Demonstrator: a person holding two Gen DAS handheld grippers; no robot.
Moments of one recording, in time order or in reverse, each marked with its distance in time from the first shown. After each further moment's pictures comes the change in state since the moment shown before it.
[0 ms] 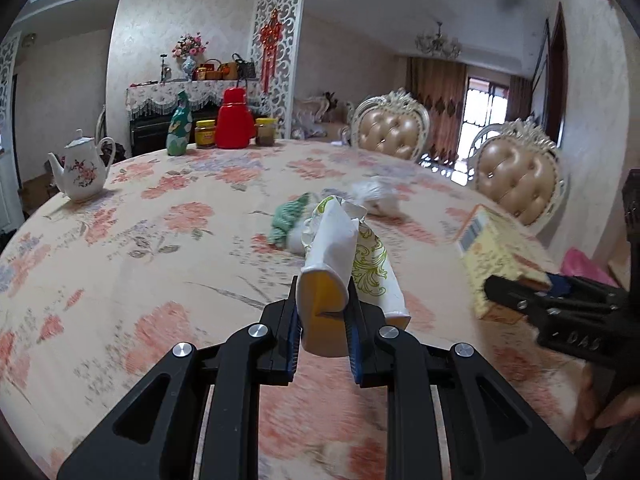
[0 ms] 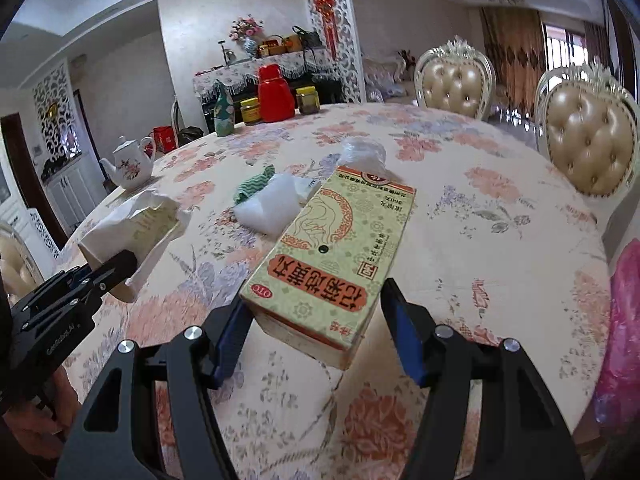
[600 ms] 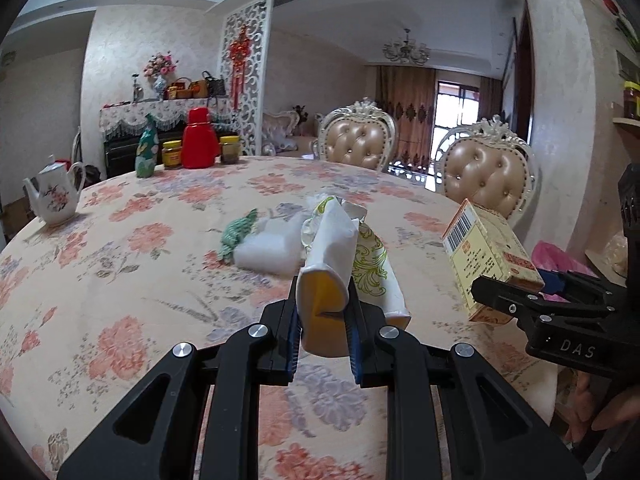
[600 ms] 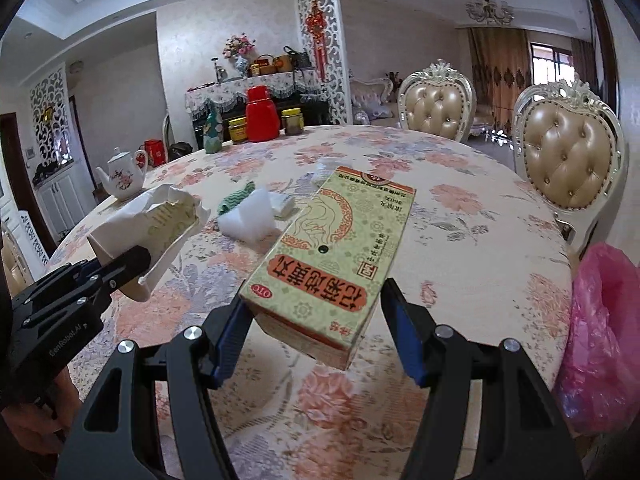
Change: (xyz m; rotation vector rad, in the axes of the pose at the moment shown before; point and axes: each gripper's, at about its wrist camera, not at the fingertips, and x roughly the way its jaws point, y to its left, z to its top) left arm -0.002 -0.045 0.000 0.072 -0.041 -0.085; right arm -0.035 -0.033 -0.011 0.018 -0.066 -0.068
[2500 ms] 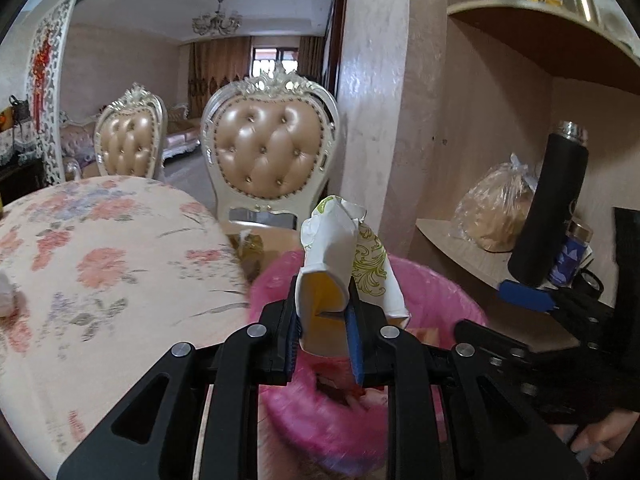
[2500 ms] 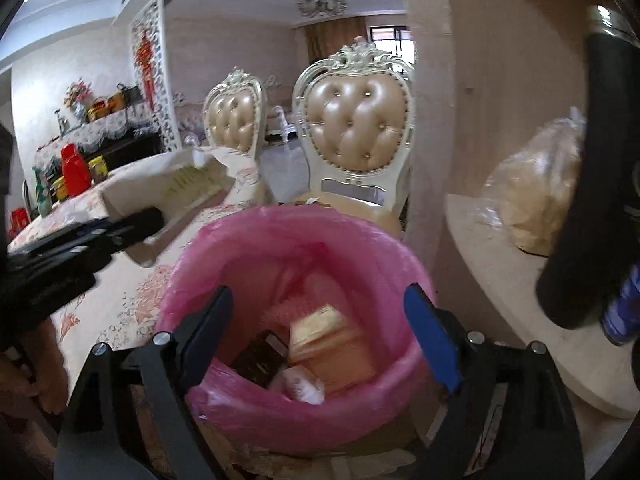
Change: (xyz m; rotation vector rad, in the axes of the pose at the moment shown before) left arm 0.144 -0.355 0.031 0.276 0.117 -0.622; right arm -0.123 -0.304 -0.057 0.283 -0.049 -0.502
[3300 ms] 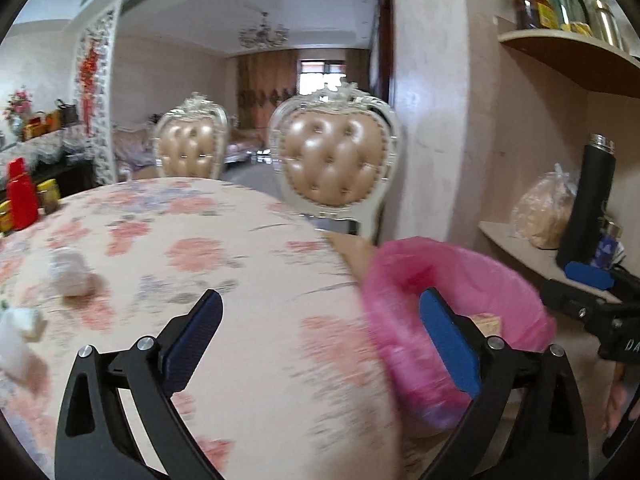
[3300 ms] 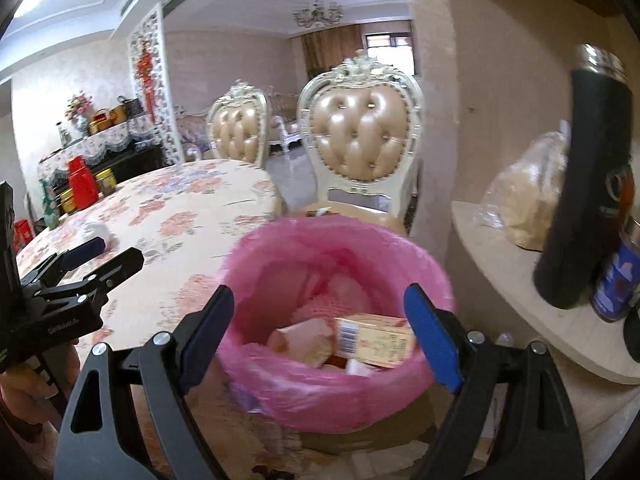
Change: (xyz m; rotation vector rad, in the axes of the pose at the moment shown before) left arm -0.075 0.072 -0.029 -0.027 -0.063 0.210; right arm -0.025 0.056 0.003 -0.011 -0.027 0.042
